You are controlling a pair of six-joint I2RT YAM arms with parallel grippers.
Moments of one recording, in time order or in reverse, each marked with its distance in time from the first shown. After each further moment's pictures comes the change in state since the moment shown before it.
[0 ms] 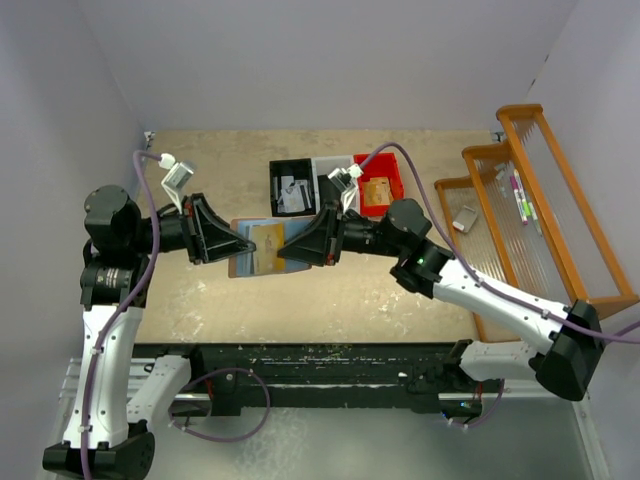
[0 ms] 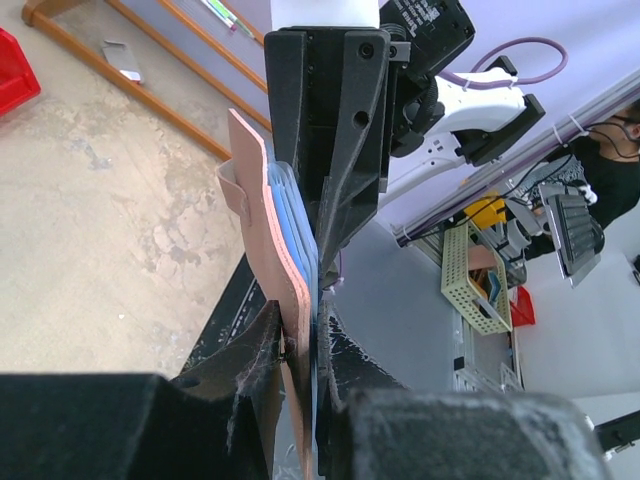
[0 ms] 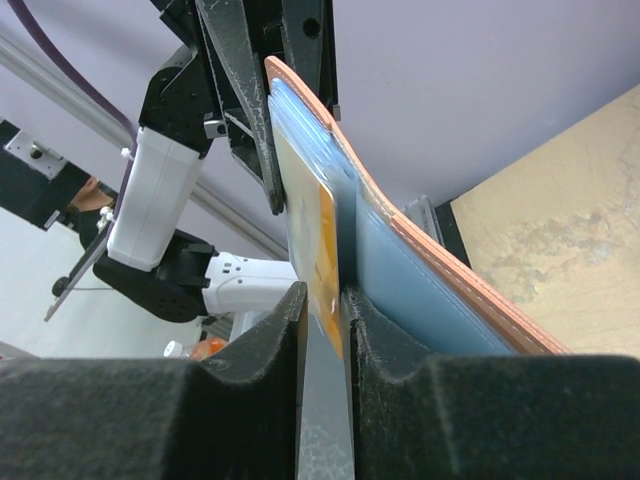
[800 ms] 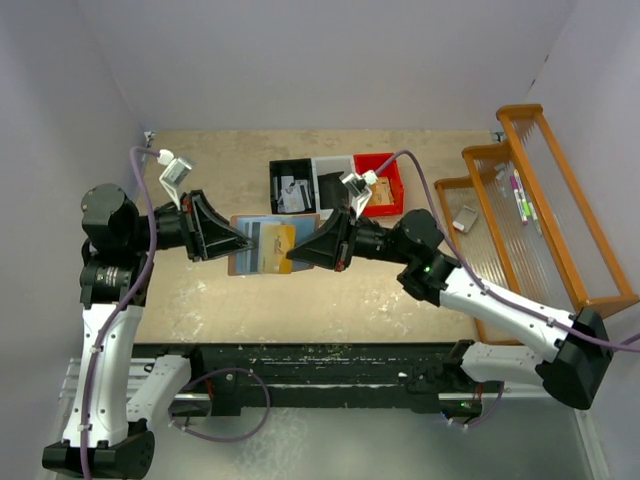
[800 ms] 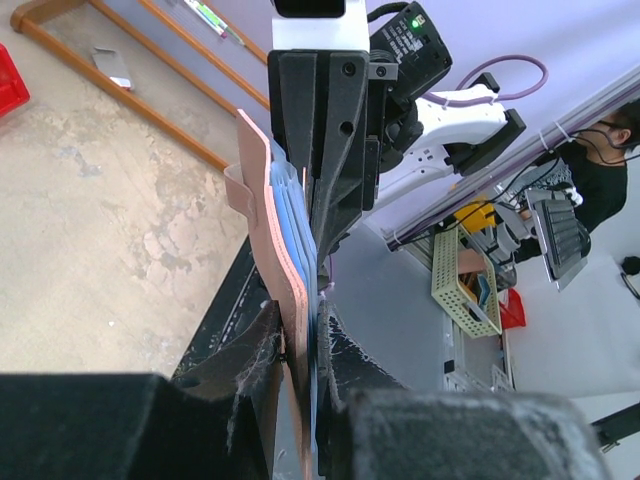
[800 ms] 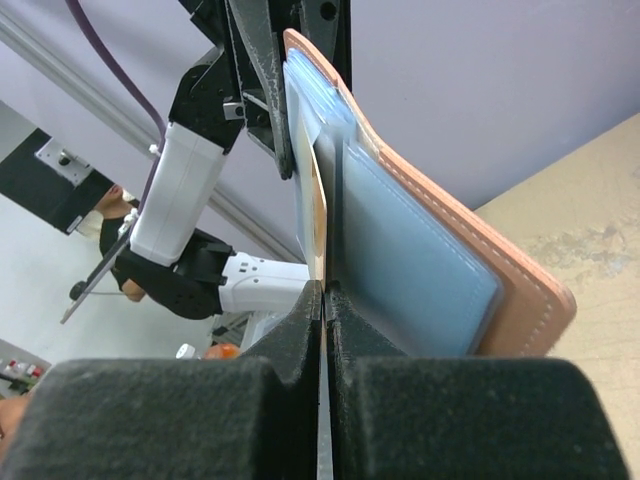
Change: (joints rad) left arm 0.000 0.011 0.009 0.054 0.001 -0.069; right arm -0.010 -0.045 -0.092 0.135 -0.012 0.059
